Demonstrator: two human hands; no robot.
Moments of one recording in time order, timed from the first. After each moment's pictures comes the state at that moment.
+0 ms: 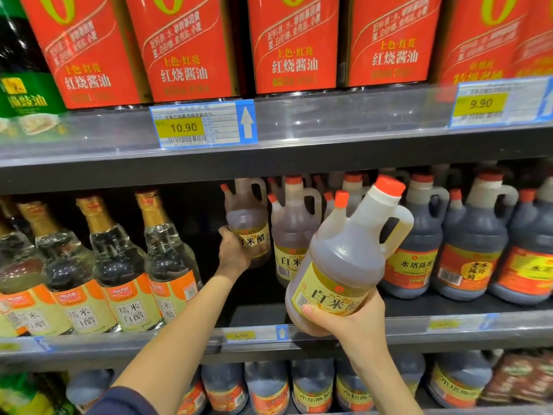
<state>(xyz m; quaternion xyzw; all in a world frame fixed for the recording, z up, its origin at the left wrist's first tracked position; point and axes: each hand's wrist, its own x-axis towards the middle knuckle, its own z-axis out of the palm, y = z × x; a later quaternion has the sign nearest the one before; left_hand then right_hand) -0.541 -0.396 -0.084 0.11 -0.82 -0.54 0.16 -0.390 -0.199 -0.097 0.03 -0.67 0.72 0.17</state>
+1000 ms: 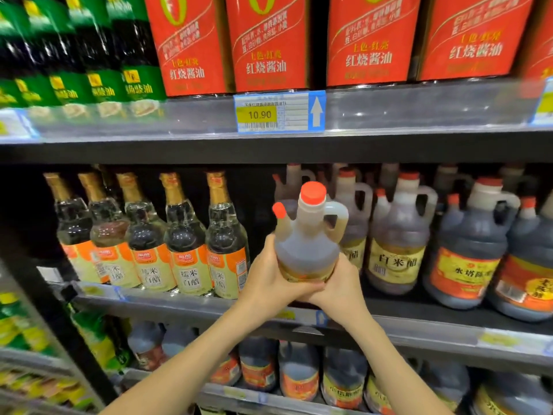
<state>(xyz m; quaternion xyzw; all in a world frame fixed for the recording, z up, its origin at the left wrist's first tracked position) -0.393 -0.396 -0.060 -0.08 -0.84 -0.50 0.21 -0.424 -0.261 -0.085 0.20 -0.77 0.60 0.12</state>
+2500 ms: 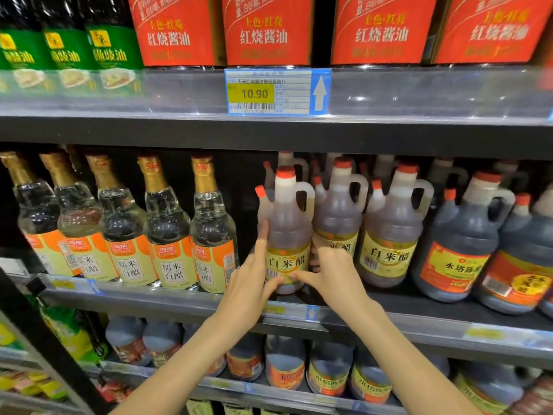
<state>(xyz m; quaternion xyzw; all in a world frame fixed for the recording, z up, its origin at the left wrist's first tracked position) -0.407 -0.420 -0.107 -0.12 -0.92 -0.31 0.22 -0.445 -0.260 -0.078 0.16 -0.93 0.30 0.10</state>
